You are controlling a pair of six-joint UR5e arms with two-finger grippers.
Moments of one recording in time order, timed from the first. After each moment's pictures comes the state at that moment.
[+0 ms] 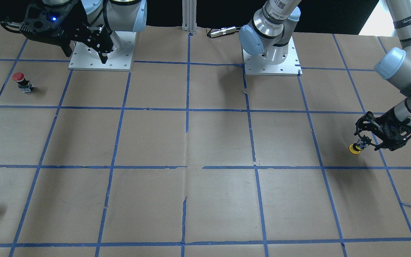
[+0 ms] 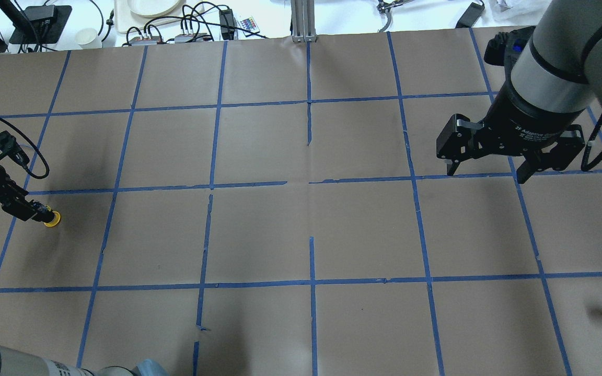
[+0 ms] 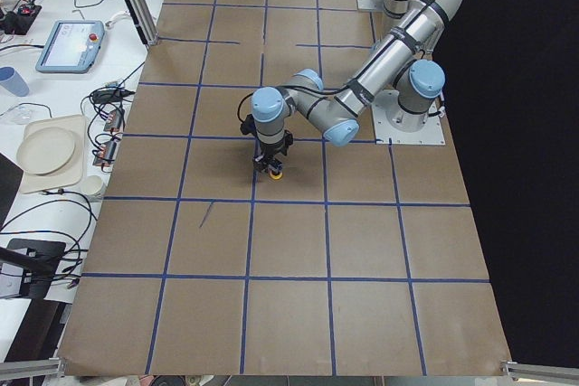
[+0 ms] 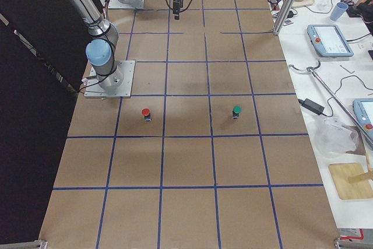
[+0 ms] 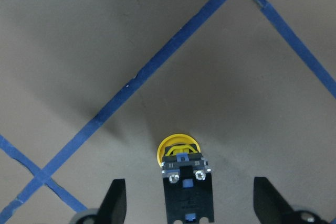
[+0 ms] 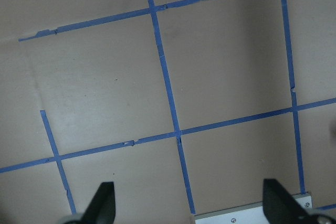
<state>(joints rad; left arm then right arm) -0.86 -1.86 -1.90 -1.00 1.58 1.49 1.56 -1.78 1.72 -1.48 -1.59 0.19</state>
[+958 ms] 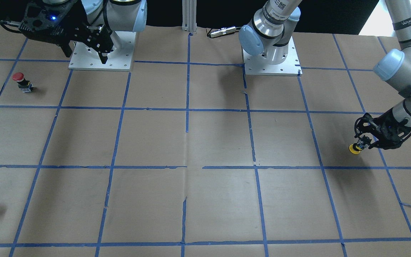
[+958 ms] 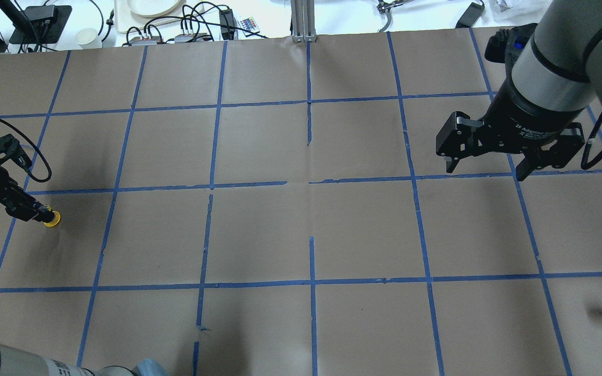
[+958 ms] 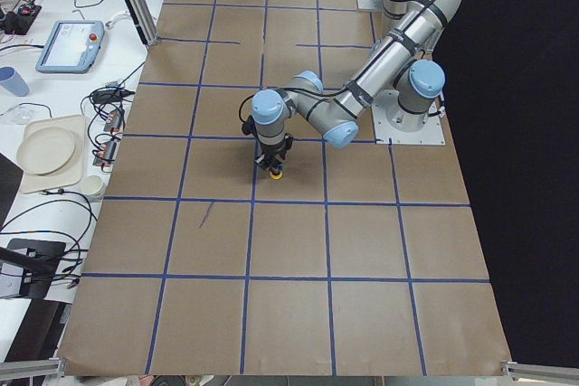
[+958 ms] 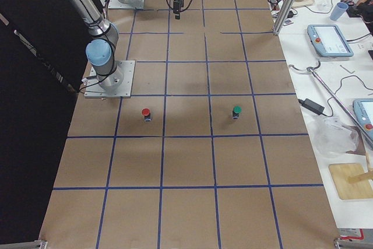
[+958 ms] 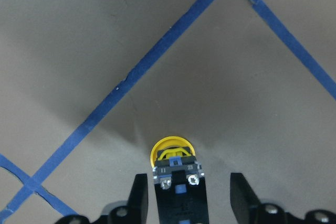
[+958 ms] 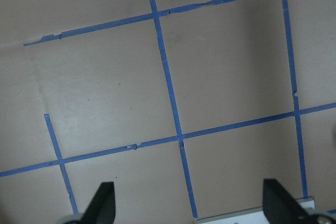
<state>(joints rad) -0.86 -1.87 -1.90 -1.00 1.58 1.51 1.57 -1.78 1.72 -1.49 -1.58 0.19</state>
